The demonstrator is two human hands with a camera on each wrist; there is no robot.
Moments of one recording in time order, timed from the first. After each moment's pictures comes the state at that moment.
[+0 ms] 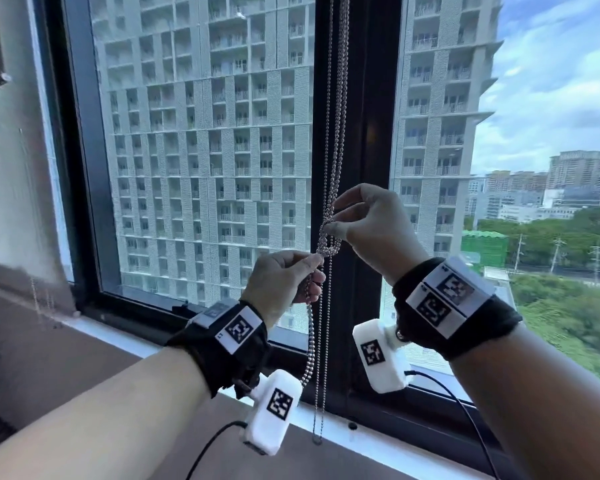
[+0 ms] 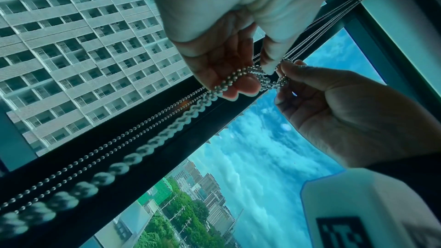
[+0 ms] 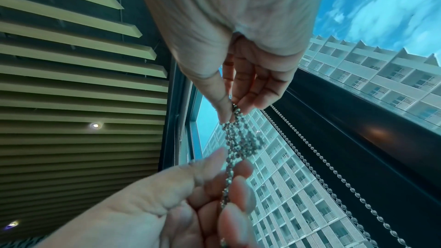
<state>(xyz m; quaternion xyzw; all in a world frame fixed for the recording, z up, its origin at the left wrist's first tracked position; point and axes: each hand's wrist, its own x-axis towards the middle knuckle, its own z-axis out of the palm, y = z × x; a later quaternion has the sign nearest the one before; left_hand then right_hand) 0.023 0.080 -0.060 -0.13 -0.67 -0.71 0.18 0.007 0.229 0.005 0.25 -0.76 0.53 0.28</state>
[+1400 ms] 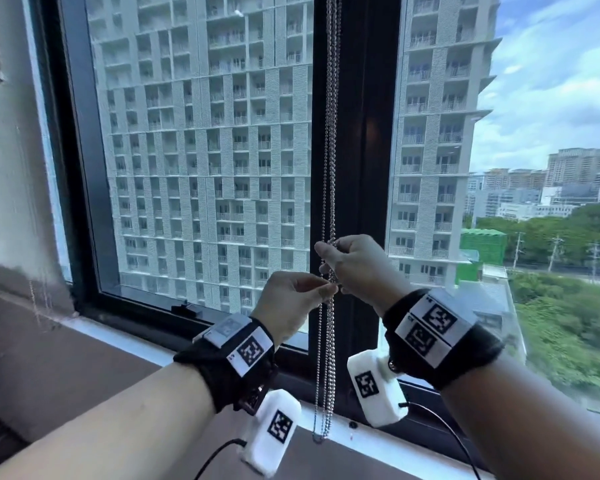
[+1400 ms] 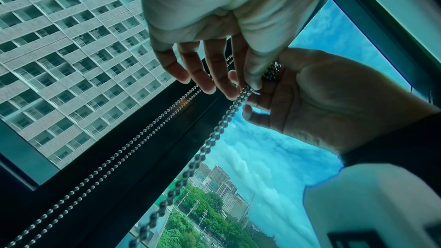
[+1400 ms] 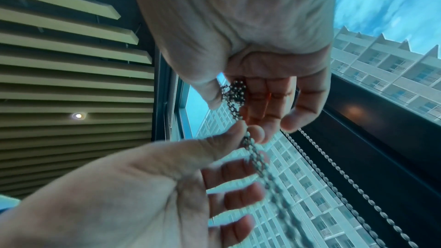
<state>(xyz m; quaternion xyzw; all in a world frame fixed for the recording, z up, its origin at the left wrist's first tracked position) 0.020 0.086 -0.082 -0.14 -0.77 -0.60 0.19 -0.006 0.216 -0.034 0.20 -0.83 0.49 0.16</state>
